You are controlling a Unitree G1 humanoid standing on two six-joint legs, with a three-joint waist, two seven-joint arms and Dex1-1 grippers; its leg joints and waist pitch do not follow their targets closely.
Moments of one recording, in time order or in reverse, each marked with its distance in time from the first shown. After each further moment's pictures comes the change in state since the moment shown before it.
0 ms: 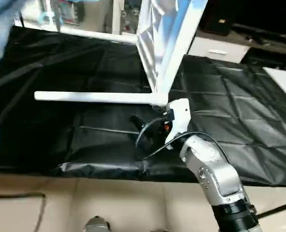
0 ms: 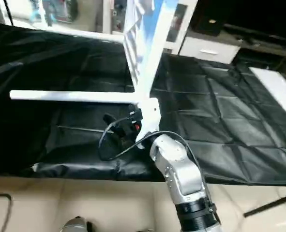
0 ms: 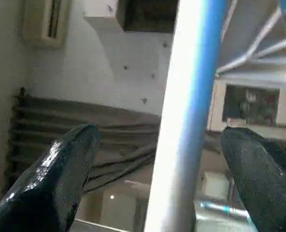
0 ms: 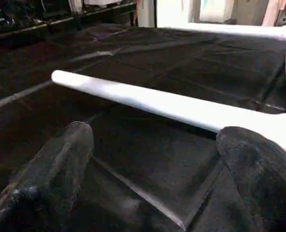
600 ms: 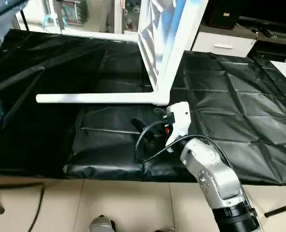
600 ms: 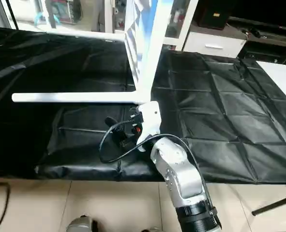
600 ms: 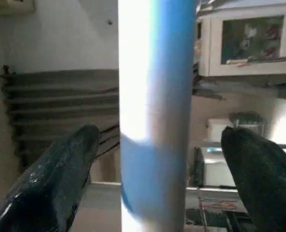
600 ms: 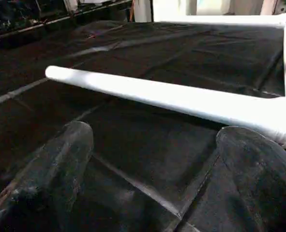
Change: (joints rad) left arm -0.168 -0.053 -0.151 0.364 0.218 0.041 0.234; right arm 0.021 -0.002 0.001 0.000 -0.010 -0.002 -0.005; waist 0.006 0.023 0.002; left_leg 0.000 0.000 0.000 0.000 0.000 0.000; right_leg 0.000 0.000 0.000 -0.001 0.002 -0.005
